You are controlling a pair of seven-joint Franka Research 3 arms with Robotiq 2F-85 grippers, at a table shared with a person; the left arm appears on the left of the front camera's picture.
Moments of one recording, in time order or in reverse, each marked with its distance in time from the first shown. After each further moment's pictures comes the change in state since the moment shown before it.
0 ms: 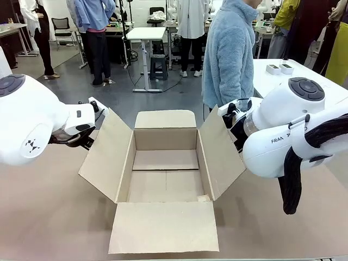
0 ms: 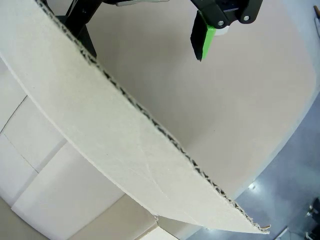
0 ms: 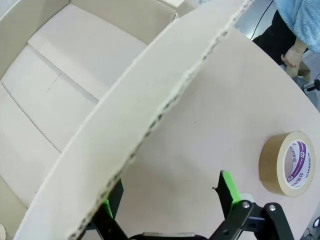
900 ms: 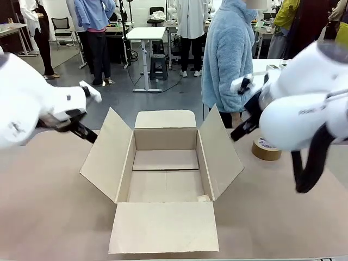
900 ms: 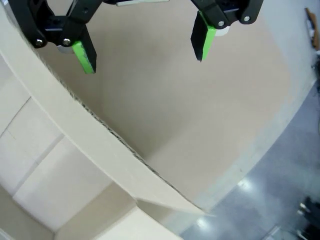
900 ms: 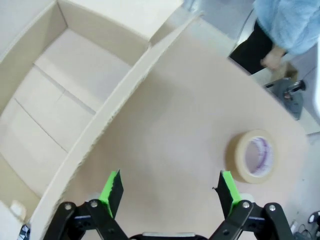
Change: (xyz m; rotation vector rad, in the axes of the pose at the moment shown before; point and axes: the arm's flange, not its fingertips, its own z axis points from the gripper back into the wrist) left arm 0.020 0.021 0.060 0.049 -0.020 -0.013; right arm 0.027 -0.032 0.090 -0.049 -0.038 -0.028
